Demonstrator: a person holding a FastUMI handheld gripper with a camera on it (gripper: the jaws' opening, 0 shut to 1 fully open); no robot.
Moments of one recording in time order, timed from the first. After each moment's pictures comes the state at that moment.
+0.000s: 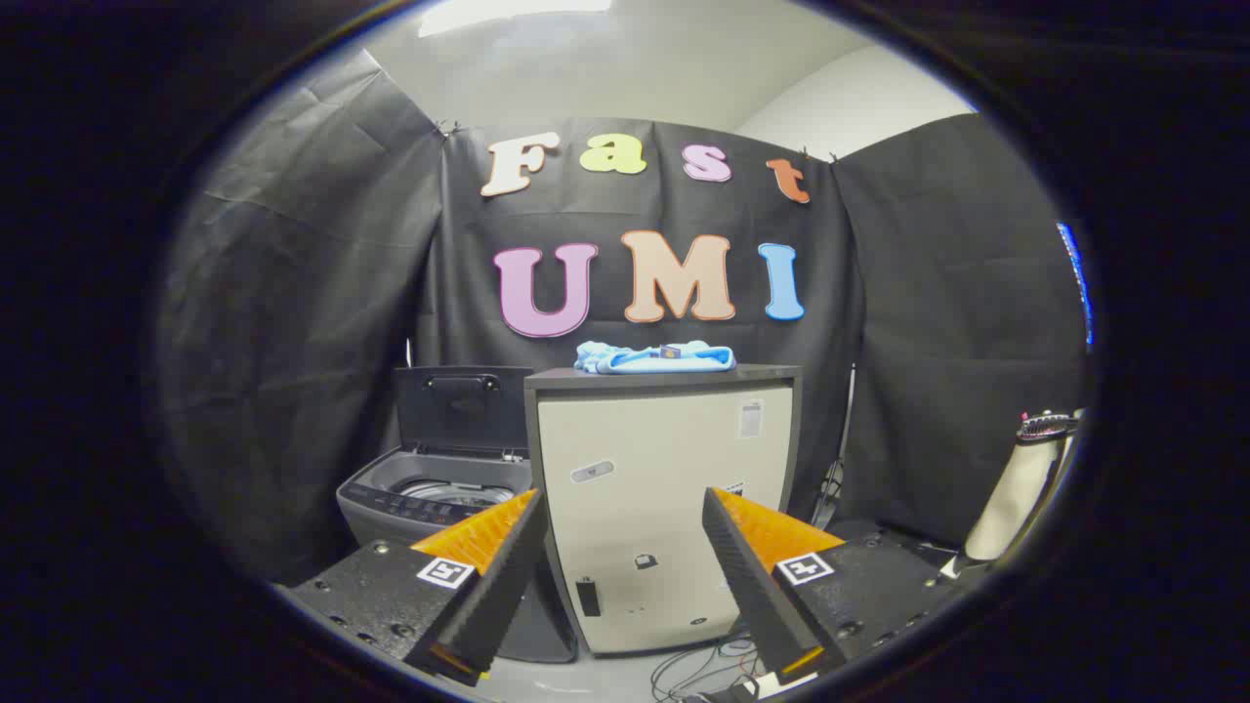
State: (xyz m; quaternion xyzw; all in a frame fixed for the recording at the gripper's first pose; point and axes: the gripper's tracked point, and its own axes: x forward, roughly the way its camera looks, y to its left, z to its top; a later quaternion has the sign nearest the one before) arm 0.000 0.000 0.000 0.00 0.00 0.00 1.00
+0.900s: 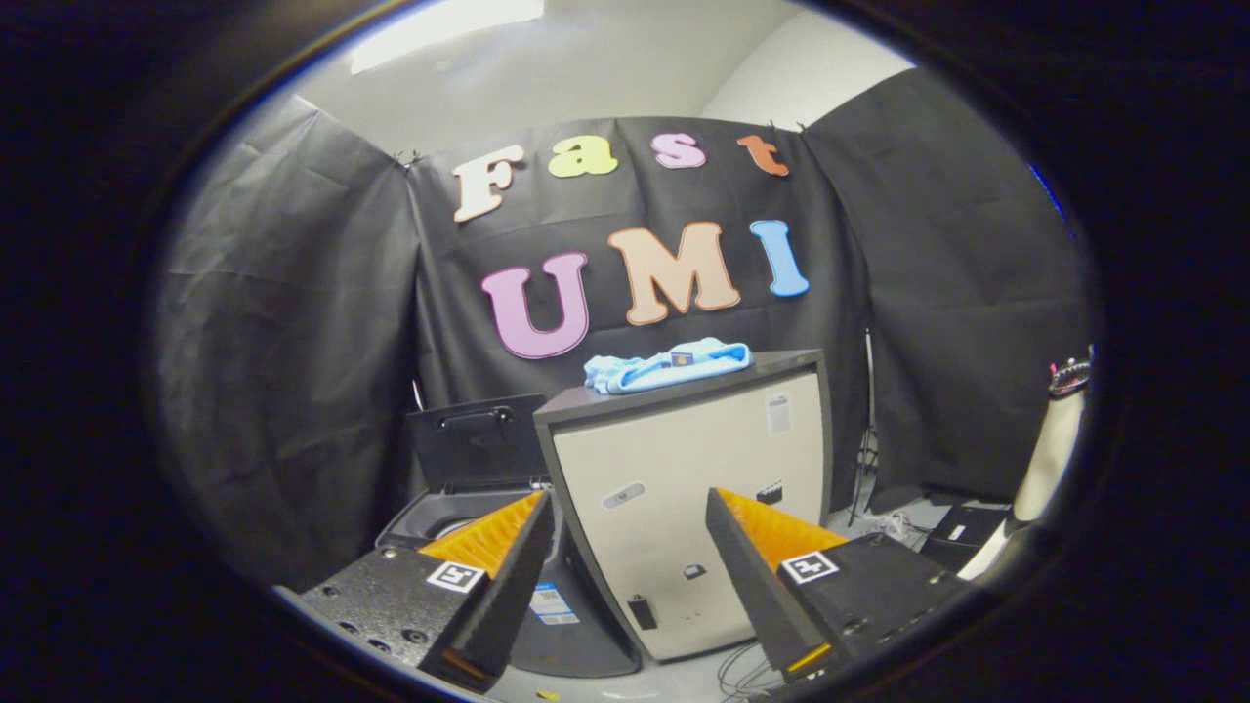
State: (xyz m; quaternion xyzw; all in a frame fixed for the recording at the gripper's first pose) arm 0.040 0.018 0.024 0.09 0.01 0.02 1.00
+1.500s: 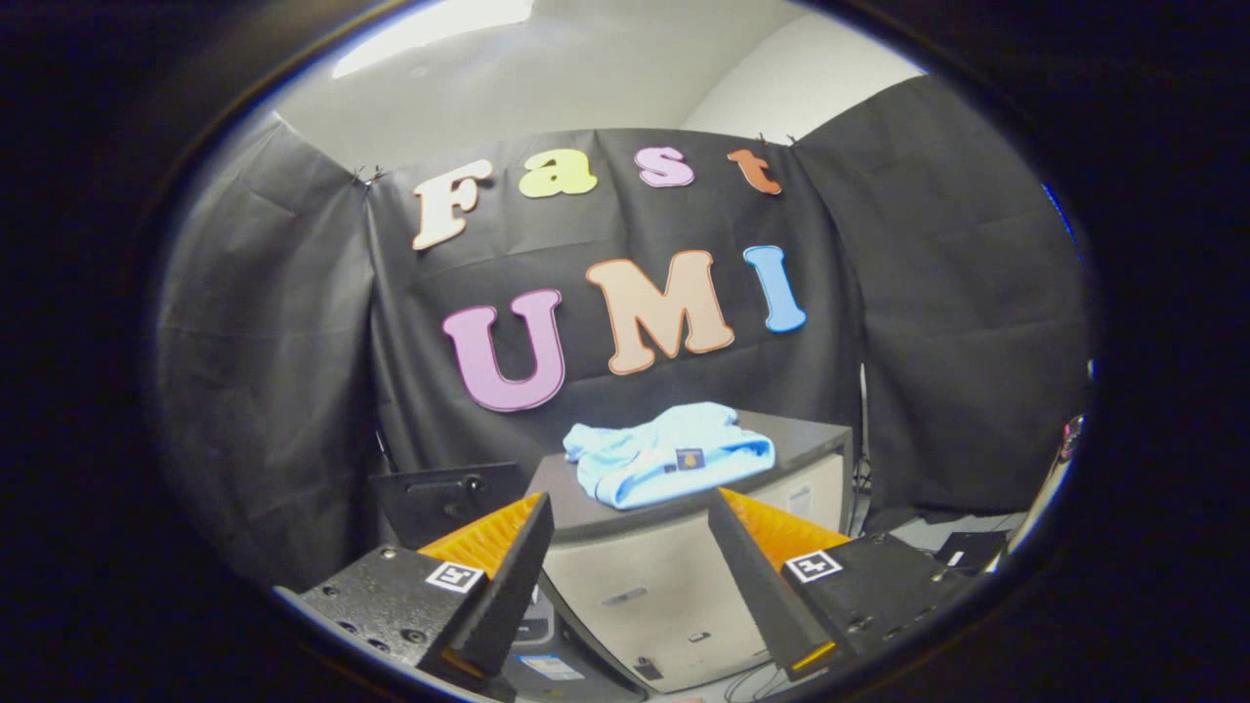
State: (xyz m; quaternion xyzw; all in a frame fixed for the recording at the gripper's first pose) arm 0.154 0.008 0.125 0.10 -0.02 -0.02 0.99
